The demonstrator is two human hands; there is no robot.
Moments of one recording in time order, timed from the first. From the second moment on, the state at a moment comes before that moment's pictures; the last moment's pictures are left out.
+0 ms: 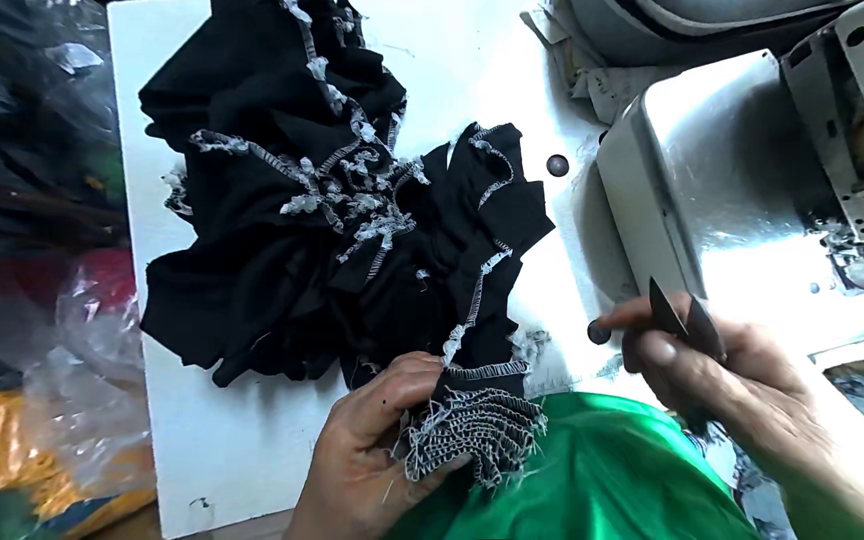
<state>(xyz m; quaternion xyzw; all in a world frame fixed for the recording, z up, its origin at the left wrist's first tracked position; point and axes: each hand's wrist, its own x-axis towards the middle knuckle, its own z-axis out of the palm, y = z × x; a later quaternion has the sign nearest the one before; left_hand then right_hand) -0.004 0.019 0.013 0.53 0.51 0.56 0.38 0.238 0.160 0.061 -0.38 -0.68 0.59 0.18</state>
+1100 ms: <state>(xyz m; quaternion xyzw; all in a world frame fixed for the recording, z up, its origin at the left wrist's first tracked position) -0.005 0.010 0.013 0.55 0.48 0.56 0.40 0.223 0.145 0.054 -0.39 -0.68 0.59 0.19</state>
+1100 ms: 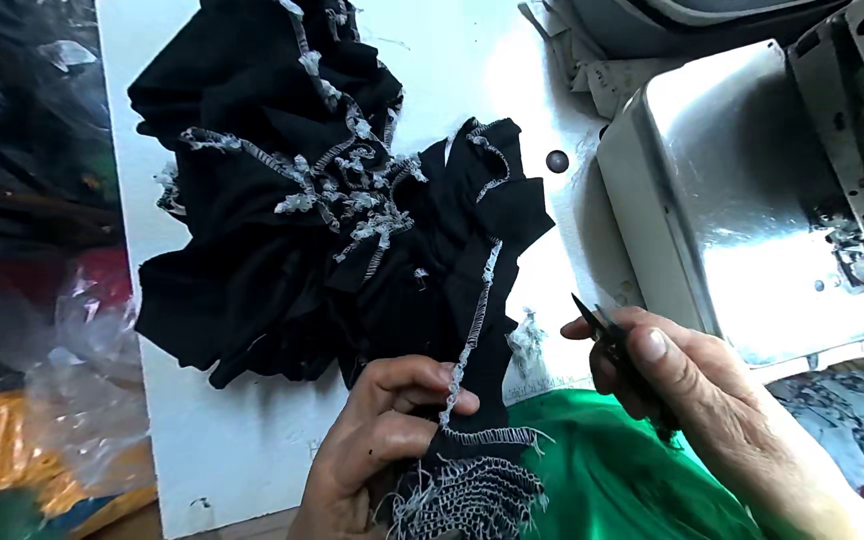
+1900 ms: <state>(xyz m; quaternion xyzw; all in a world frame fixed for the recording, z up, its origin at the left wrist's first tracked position) -0.004 0.009 0.013 0.62 0.42 0.51 0.42 0.203 0.160 0.051 -0.11 -0.72 0.68 -0.03</state>
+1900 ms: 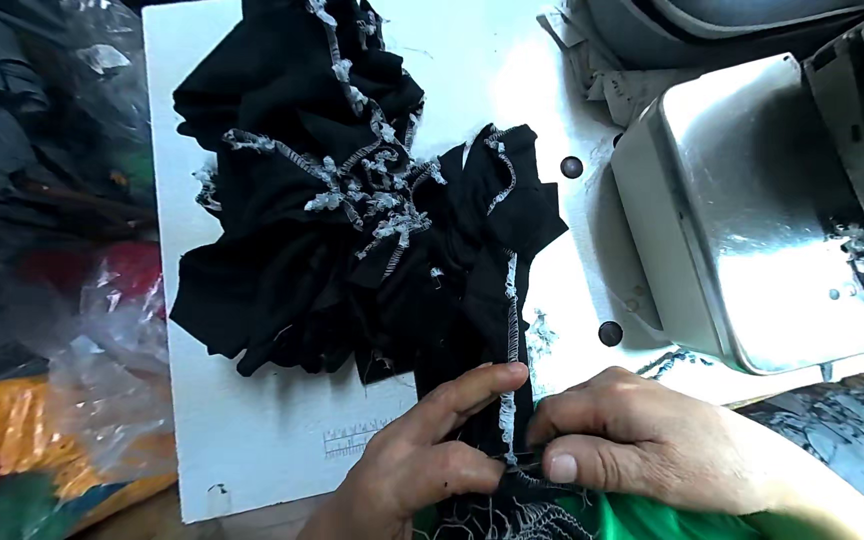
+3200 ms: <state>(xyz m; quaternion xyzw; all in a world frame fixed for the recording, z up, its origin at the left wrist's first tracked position) -0.006 0.020 0.027 0.58 0.47 0.53 0.40 0.193 0.150 0.061 -0.24 -0.73 0.62 0.16</state>
